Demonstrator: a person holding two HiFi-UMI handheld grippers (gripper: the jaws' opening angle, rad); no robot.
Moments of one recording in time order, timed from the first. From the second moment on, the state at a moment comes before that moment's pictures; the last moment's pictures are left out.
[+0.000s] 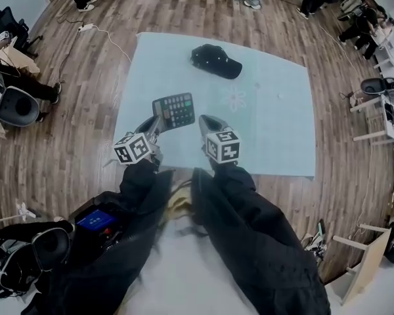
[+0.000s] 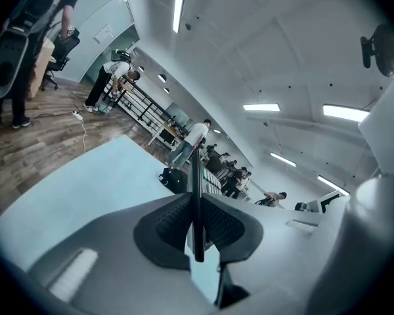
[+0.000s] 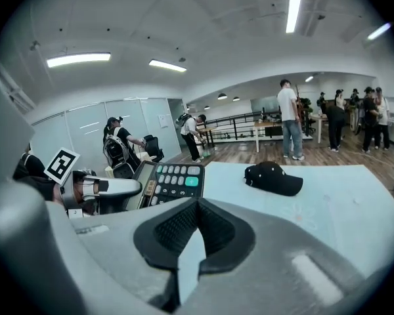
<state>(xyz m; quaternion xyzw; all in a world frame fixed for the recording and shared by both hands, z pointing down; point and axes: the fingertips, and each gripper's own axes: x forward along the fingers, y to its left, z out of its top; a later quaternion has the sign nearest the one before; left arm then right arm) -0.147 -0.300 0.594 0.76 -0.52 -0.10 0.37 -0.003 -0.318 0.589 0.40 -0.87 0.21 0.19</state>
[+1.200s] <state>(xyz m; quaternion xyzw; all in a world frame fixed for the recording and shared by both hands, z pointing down) -0.165 -0.253 0.786 0.66 -0.51 0.02 0.56 -0.006 -0.262 0.771 0.32 -0.79 0.37 0.37</state>
